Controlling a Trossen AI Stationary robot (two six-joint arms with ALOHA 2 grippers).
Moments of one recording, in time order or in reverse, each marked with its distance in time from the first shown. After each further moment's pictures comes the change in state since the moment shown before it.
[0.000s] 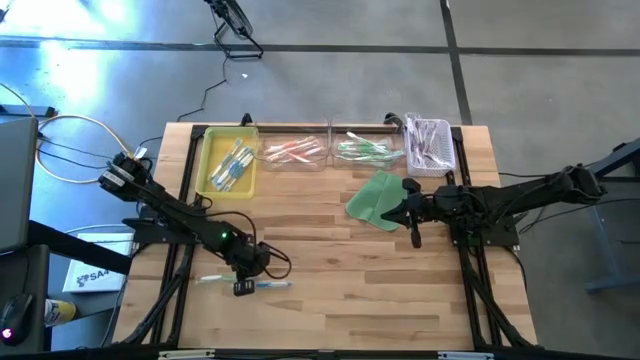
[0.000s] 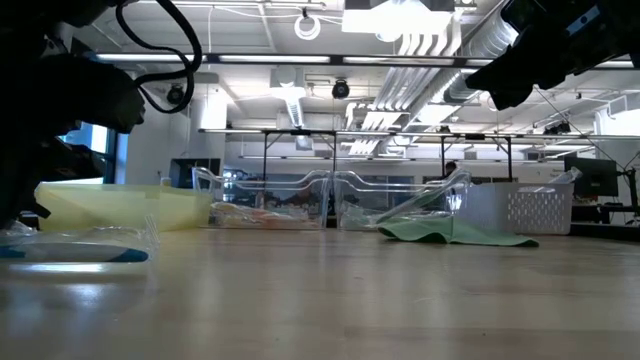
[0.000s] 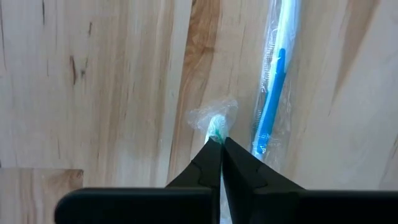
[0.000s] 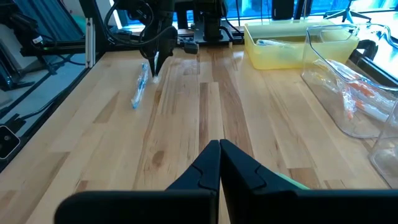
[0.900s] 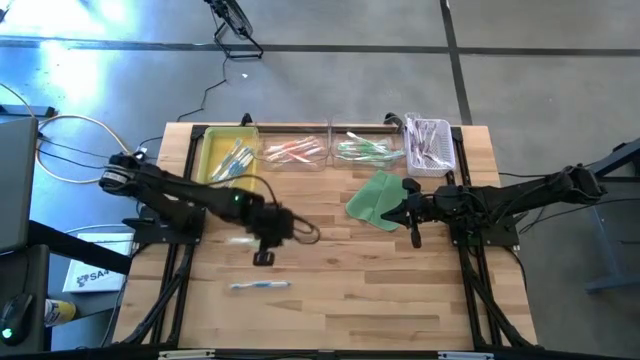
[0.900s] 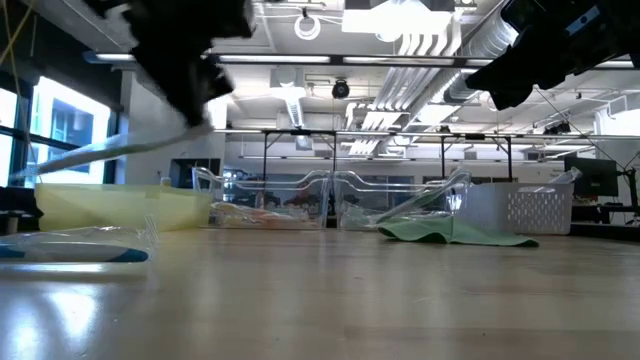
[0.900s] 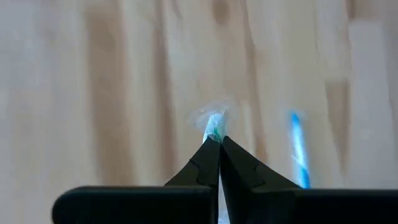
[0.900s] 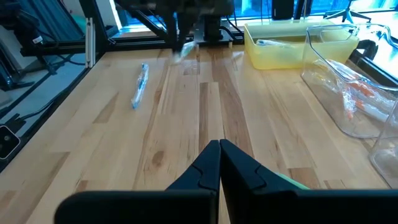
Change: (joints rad) left arm 0.321 -0.012 0.384 -0.274 -0.065 0.571; right arm 0.000 0.000 0.000 0.000 0.000 0.000
